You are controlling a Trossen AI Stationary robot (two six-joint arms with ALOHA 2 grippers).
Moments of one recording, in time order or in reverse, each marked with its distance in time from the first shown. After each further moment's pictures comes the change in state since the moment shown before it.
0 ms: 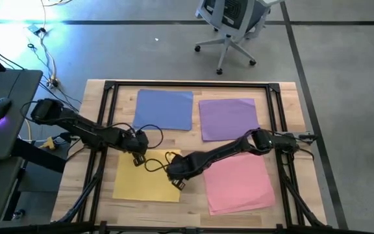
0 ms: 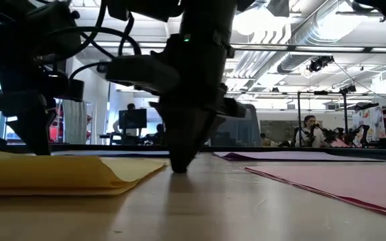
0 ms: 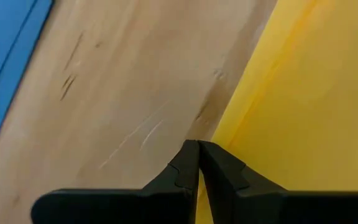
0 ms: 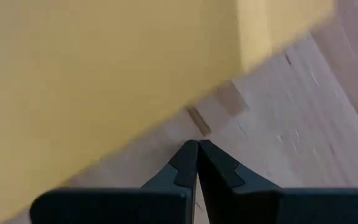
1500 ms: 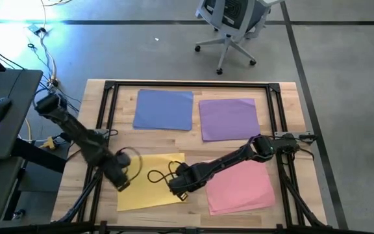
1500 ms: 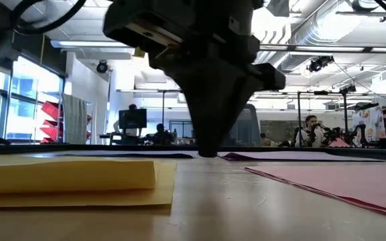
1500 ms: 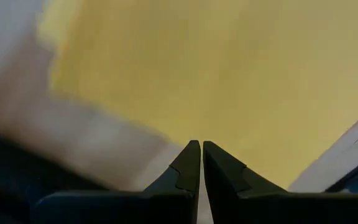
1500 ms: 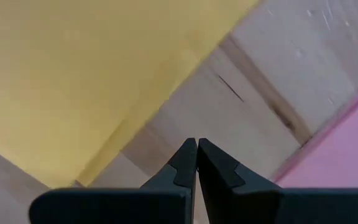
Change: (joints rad) left arm -0.589 -0.048 0.292 -0.449 0.315 -0.991; right arm 0.114 -0.002 0.146 -0.234 -0.070 0.279
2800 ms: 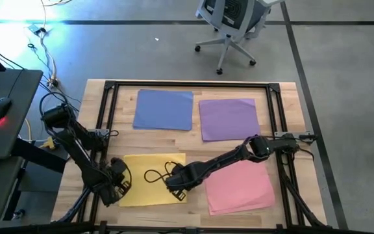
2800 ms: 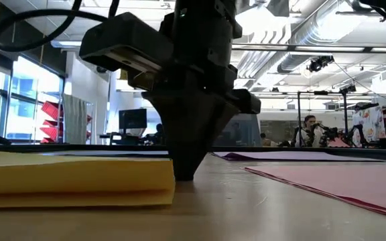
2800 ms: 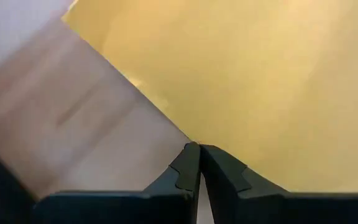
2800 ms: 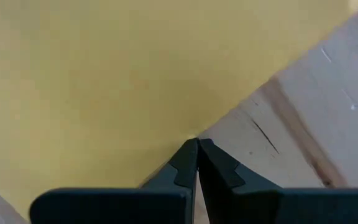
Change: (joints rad) left arm -0.189 0.297 -0.084 0.099 -0.425 -0.254; right arm -0.009 0.059 0.000 0.089 -0.044 -0.139
